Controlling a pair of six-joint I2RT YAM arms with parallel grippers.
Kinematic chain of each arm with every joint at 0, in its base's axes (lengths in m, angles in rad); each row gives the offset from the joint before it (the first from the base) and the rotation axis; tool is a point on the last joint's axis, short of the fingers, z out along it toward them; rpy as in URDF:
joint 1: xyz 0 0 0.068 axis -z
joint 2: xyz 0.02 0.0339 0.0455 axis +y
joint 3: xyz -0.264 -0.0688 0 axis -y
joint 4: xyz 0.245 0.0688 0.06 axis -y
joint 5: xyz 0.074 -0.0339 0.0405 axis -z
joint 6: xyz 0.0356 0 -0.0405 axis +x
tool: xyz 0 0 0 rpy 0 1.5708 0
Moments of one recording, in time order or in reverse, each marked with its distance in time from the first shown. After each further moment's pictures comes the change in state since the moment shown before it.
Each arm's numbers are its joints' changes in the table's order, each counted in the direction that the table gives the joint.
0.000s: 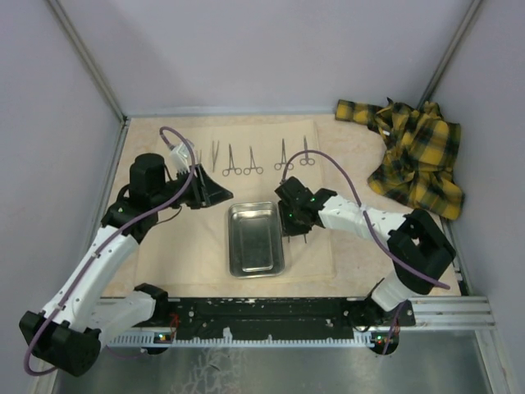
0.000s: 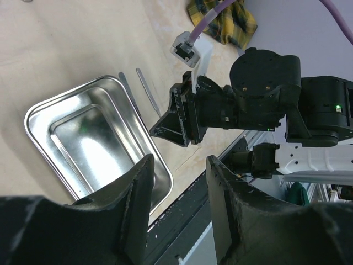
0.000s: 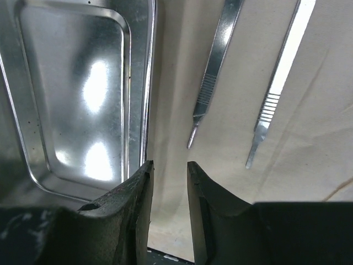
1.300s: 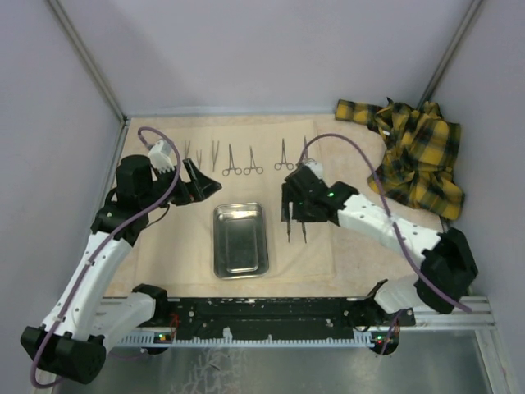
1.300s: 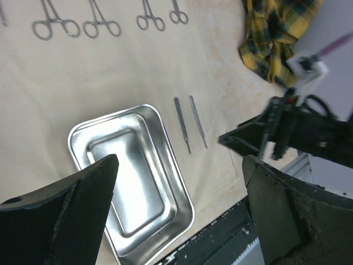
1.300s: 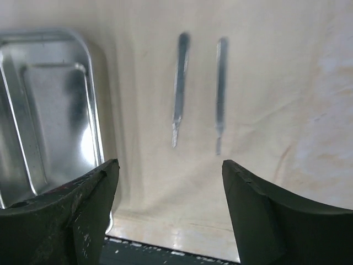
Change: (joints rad) left arm -0.106 -0.050 0.006 -0.073 -0.126 0.068; right arm -0.032 -0.094 0.089 -0.136 0.182 0.113
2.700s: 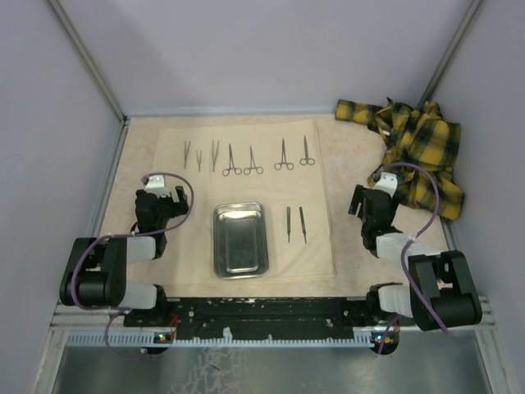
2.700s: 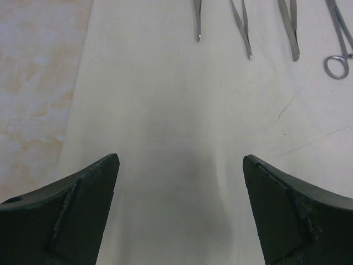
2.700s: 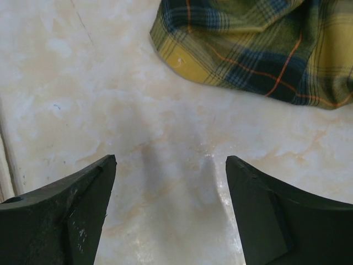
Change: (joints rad) left arm -0.245 0.453 -0.679 1.228 -0.490 0.471; right arm 0.708 -0.195 -0.743 1.066 0.151 -0.507
